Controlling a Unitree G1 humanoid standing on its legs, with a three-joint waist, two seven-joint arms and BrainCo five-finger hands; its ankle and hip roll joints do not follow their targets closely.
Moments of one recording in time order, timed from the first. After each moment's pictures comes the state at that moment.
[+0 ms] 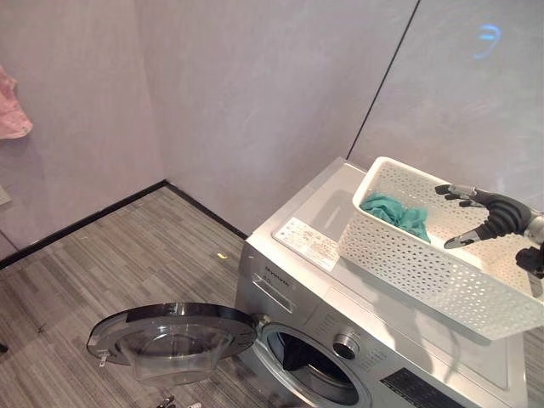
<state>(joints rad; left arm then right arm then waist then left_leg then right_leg) 0.16 0.27 -0.09 1.12 -0.19 -0.09 -0.05 -0.14 -1.40 0.16 0.16 0.35 -0.08 0.32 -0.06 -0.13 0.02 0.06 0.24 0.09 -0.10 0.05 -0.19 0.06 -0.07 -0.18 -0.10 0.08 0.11</state>
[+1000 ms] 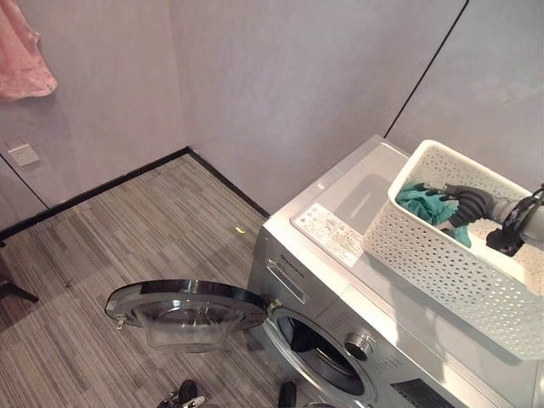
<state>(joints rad) 0.18 0.27 -0.11 1.07 -0.24 -0.11 -0.05 -0.58 -1.34 0.65 0.32 0.26 -0.07 0.34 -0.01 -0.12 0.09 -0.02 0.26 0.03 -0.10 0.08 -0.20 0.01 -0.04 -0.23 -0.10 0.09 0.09</state>
